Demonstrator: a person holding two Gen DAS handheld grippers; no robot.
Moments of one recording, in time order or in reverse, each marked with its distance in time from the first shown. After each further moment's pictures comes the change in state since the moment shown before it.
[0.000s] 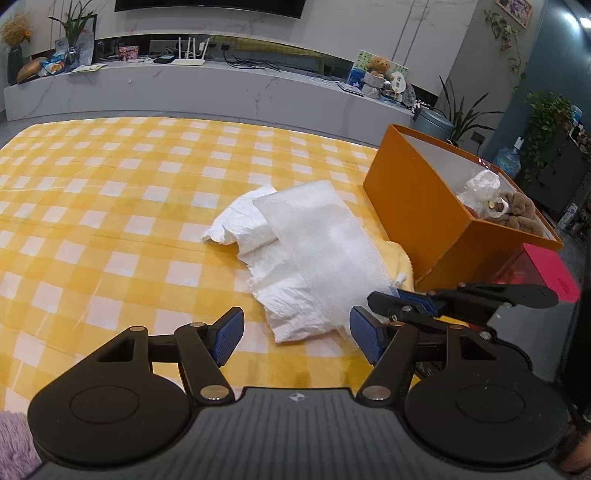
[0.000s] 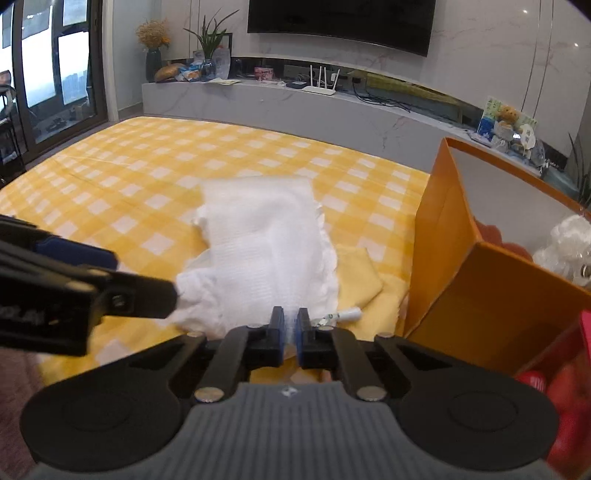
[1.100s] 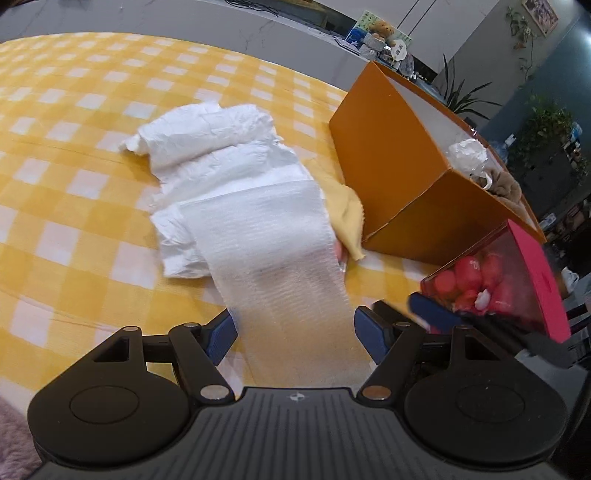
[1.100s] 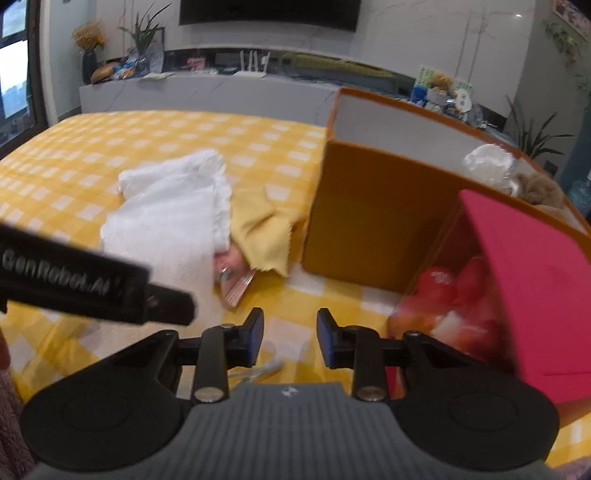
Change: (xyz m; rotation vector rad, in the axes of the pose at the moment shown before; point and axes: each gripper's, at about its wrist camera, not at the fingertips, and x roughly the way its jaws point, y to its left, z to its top) left arm 0.054 -0.038 -0.020 -0.158 0.164 -0.116; right arm -0.018 -0.041 -0.044 0.104 0.054 -0.176
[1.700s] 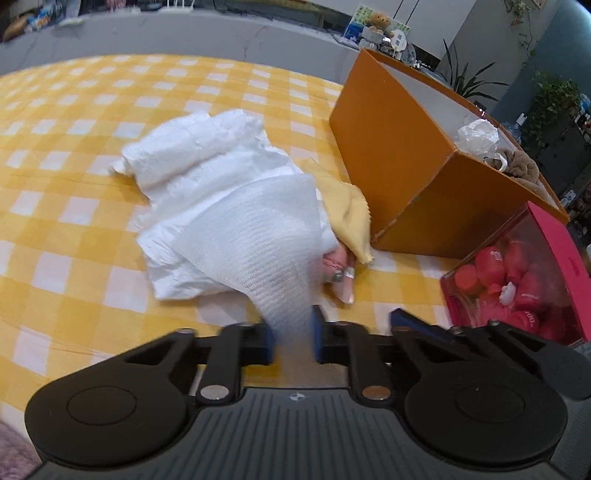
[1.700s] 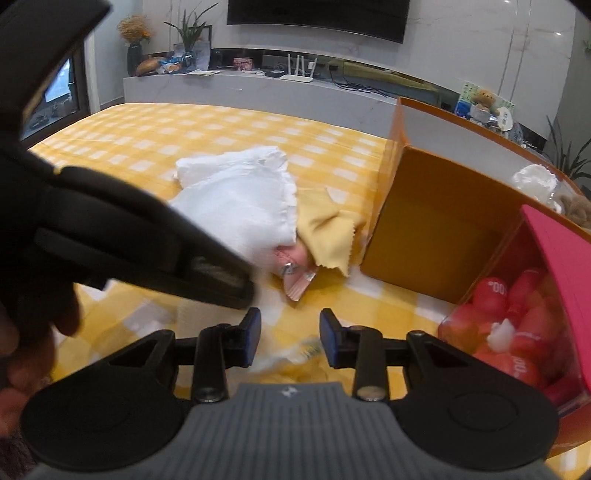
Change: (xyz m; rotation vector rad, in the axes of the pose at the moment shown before) left arm 0.012 -0.019 0.002 0.101 -0.027 0.106; right arm -0.009 0.022 -0.008 -0.075 -0.029 0.102
